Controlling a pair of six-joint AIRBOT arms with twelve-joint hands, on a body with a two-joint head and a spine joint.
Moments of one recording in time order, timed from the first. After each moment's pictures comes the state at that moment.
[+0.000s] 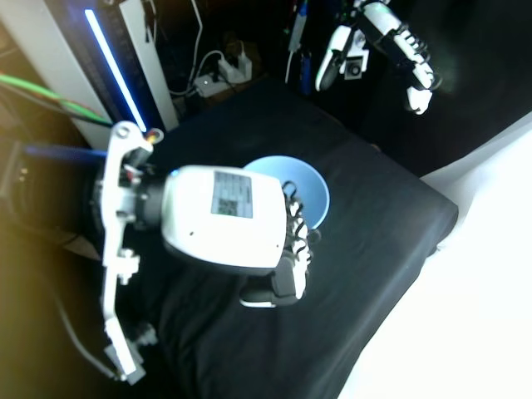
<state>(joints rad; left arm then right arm) 1.00 -0.83 1.16 -0.21 -1.08 0.66 -0.24 -1.26 1.57 -1.35 0.33 -0.02</state>
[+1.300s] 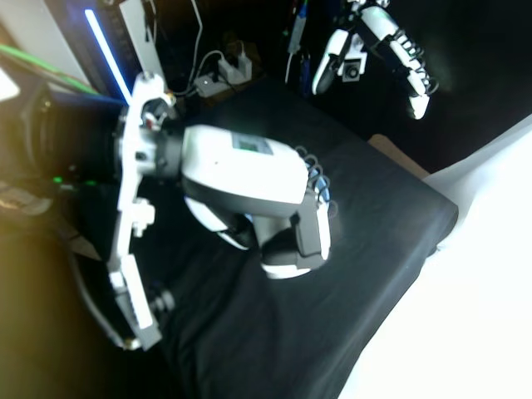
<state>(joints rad) 0.99 -0.84 1.16 -0.20 -1.06 0.66 -0.17 -1.26 1.47 -1.62 0.28 -0.01</state>
